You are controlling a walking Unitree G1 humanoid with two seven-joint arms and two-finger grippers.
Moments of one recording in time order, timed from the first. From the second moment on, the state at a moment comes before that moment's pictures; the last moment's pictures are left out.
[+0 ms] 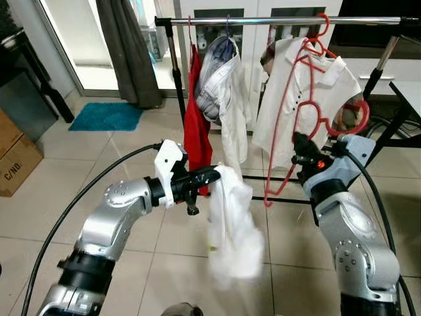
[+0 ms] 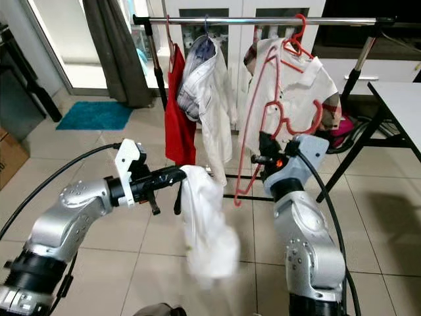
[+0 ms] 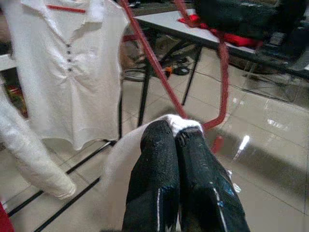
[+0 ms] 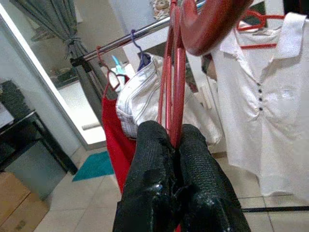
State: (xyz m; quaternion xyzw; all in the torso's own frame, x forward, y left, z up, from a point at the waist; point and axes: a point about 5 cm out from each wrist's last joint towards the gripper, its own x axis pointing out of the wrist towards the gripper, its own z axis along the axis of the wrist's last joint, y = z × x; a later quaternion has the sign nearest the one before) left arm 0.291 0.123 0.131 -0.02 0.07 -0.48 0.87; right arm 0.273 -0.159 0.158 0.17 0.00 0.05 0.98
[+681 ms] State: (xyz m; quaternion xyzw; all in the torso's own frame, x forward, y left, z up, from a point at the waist) left arm 0.273 0.151 0.106 -0.02 0.08 -0.21 0.97; right arm 0.250 -0.164 0.116 0.01 0.10 0.01 0.99
